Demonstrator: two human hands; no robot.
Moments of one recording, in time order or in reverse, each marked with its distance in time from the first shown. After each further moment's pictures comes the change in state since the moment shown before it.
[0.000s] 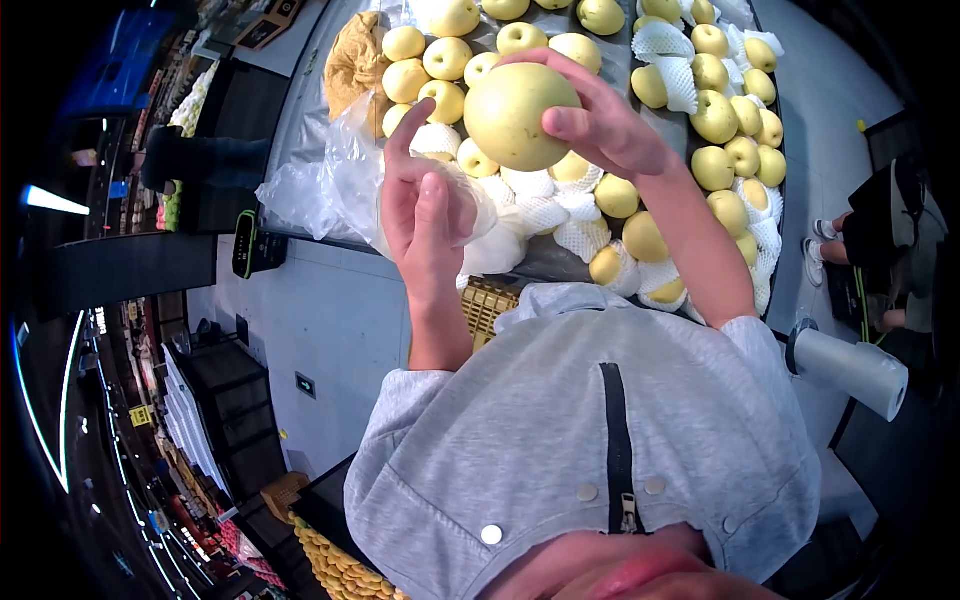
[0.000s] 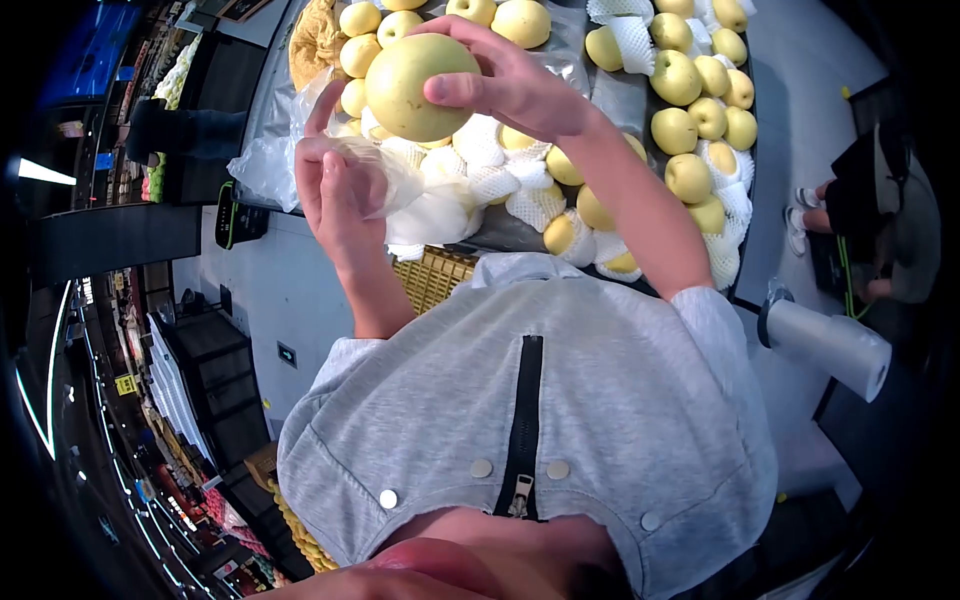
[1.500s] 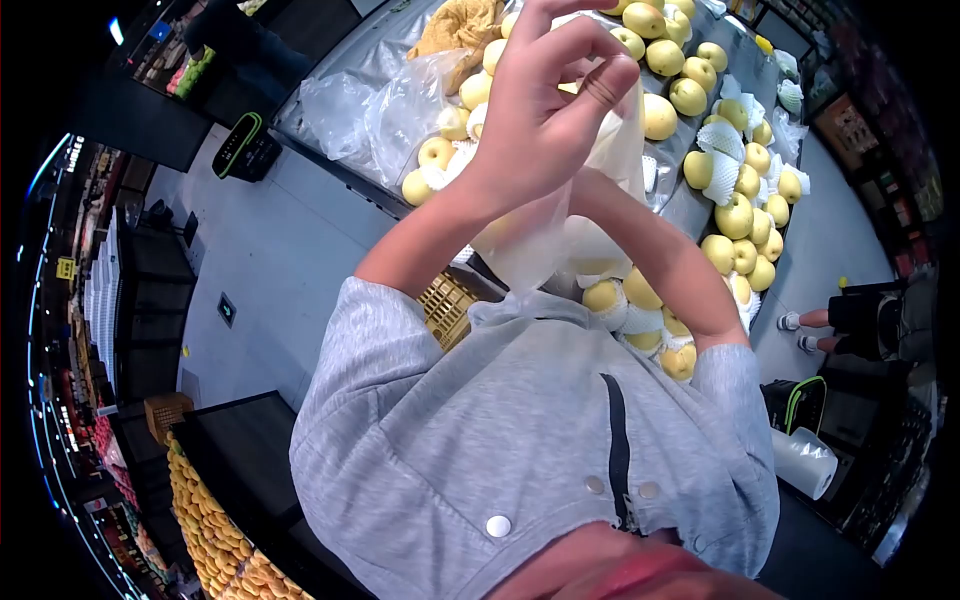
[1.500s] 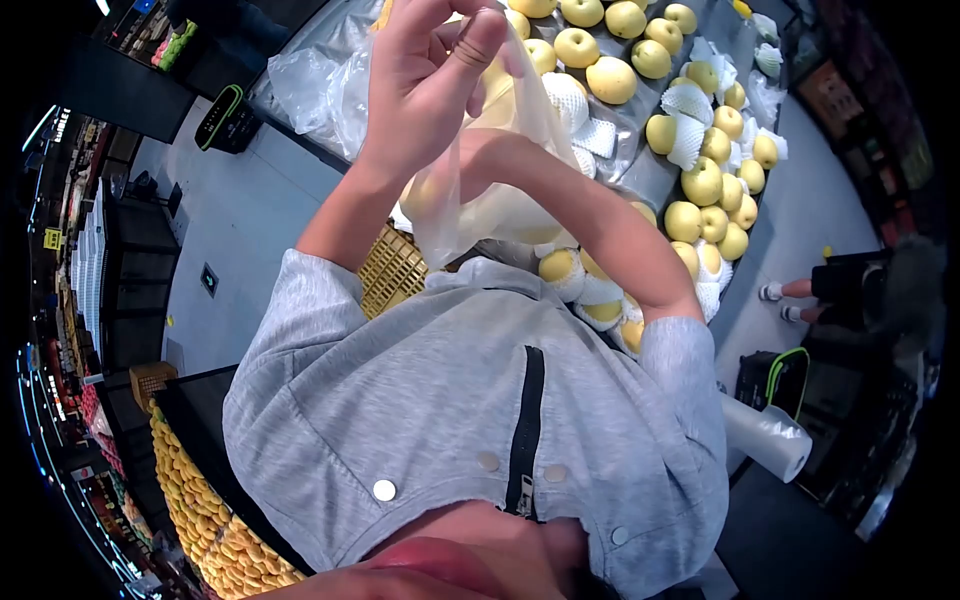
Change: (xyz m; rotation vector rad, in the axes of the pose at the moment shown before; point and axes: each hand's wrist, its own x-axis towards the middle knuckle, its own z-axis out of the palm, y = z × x) left_hand 0.044 0.062 -0.005 0.379 -0.069 0.303; right_hand 0.065 0.056 0.097 -1.031 -0.887 -0.017
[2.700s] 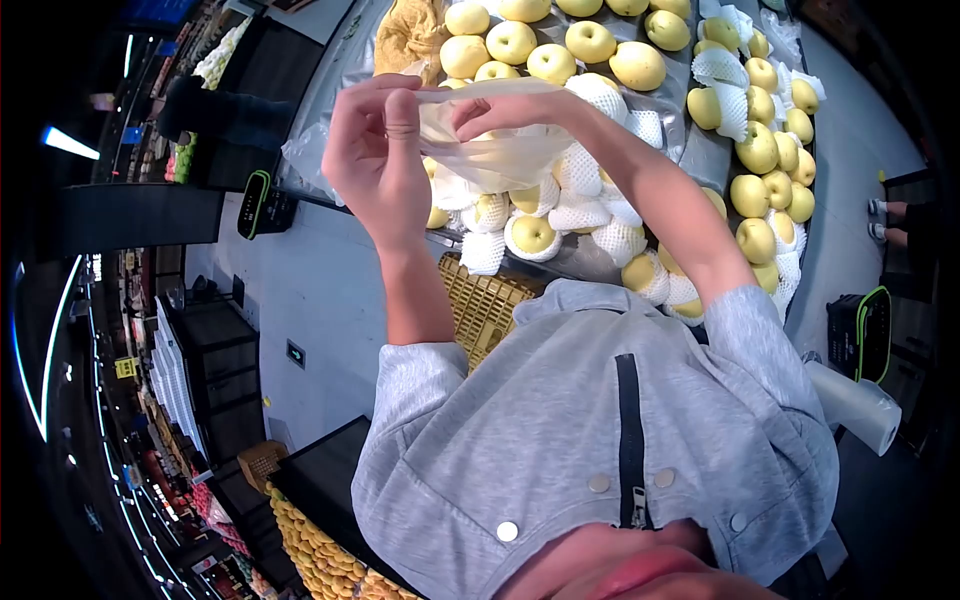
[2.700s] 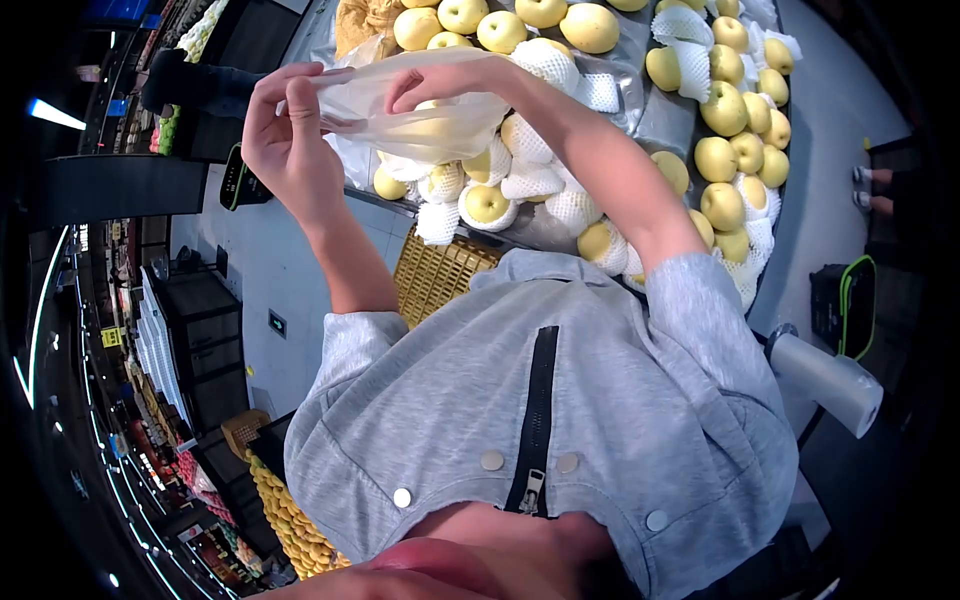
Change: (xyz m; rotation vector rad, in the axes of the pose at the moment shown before) left_hand -0.012 -0.043 -0.047 0.135 0.238 -0.052; right_hand 0.026 0.106 -0.018 0.581 0.232 0.216
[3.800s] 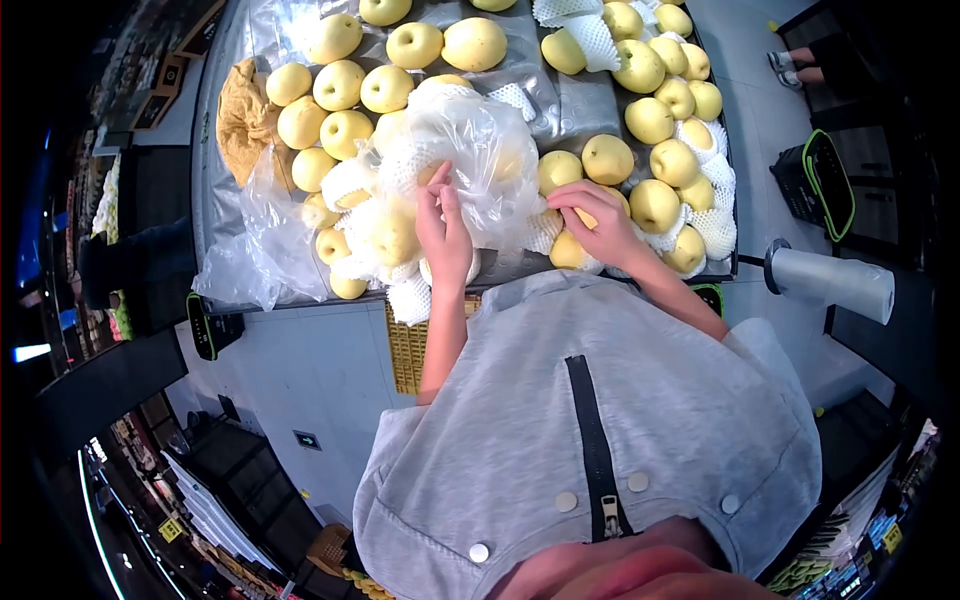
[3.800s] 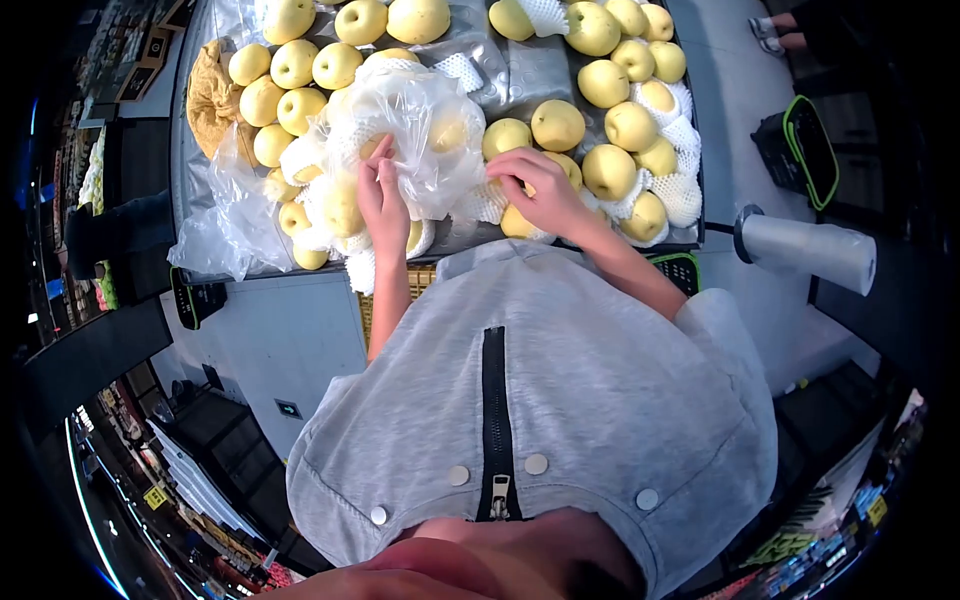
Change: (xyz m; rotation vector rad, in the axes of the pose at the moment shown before) left_hand -0.164 -0.126 0.095 -0.048 -0.371 -0.618; right_hand -0.255 0.071 0.122 -0.328 1.114 0.099
